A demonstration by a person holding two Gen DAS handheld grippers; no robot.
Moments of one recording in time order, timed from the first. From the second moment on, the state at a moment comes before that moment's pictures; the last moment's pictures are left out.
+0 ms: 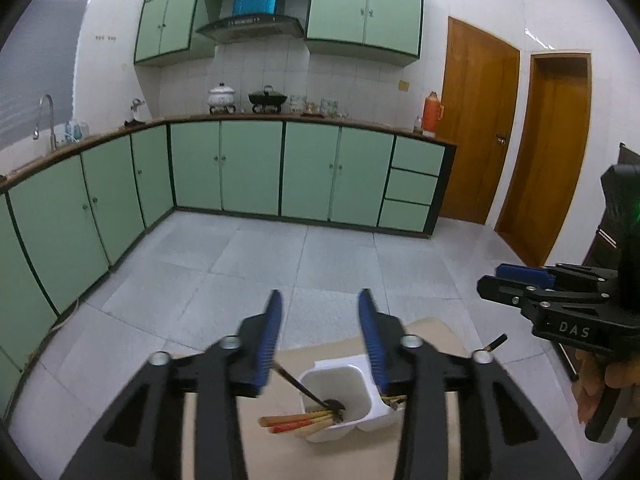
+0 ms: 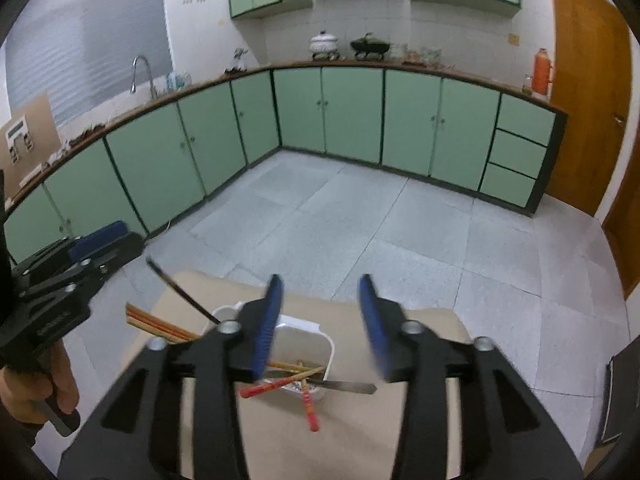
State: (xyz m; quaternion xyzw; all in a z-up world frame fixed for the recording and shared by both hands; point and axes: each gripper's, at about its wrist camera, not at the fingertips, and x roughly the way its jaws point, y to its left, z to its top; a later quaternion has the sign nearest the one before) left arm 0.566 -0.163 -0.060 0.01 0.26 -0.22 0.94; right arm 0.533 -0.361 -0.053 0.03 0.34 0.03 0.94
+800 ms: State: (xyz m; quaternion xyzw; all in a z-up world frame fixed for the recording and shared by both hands) left arm 0.343 -0.027 -0.090 0.01 0.25 -0.09 0.96; right arm 0.239 -0.319 -0.089 0.02 0.22 -0.07 0.97
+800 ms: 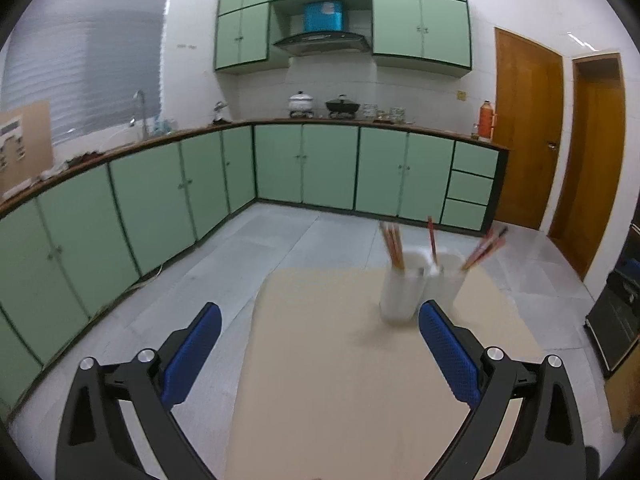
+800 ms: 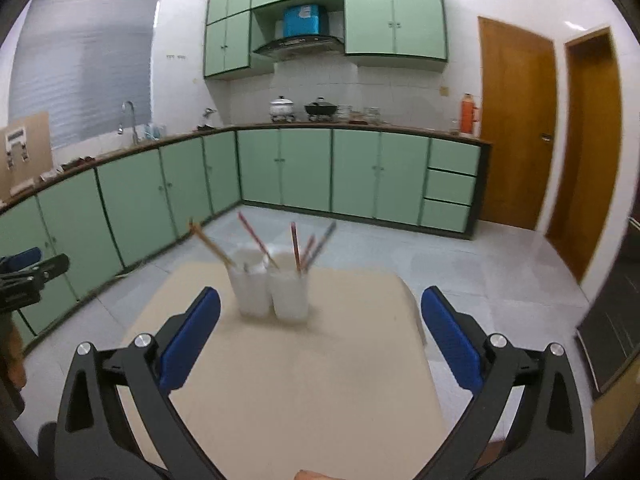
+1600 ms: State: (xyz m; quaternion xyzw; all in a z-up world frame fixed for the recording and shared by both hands) left arm 0.103 -0.030 -0.111 0.03 0.28 -0.08 0.96; right arm 0.072 -0.248 -0.124 0.04 0.31 -0.05 0.95
